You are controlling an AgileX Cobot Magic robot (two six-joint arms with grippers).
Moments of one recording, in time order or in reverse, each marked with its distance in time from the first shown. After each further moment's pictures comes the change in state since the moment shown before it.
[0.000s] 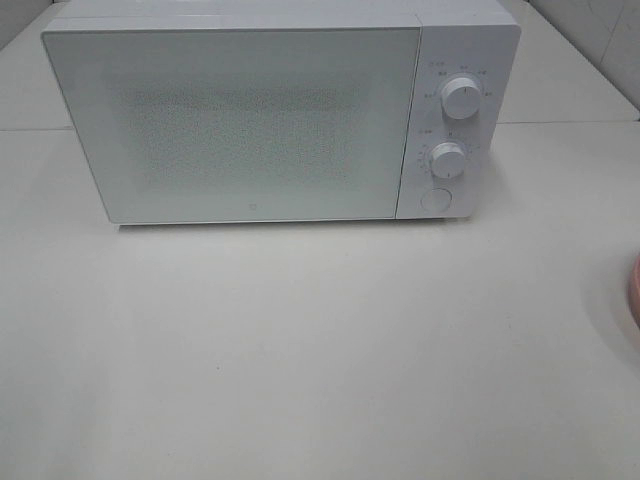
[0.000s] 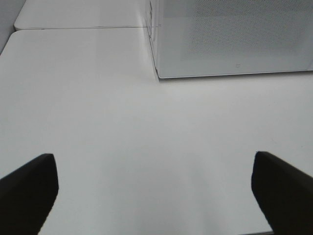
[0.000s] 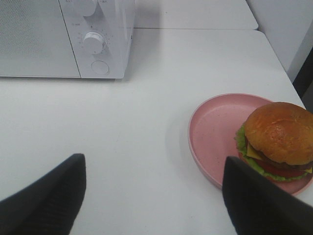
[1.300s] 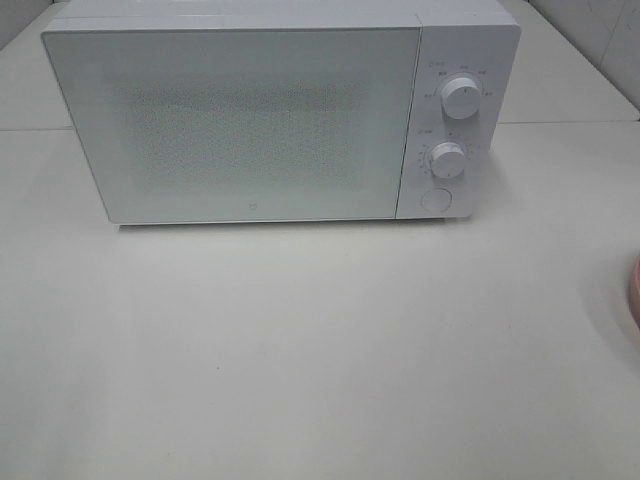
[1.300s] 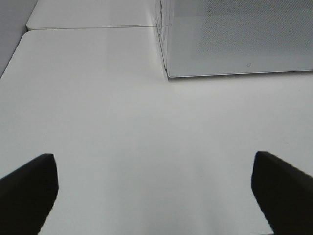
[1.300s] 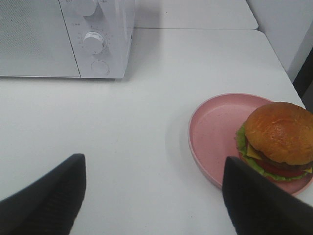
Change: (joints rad) left arm 0.008 0.000 0.000 0.026 0.000 0.000; right arm 0.000 0.000 0.000 0.000 0.000 0.000
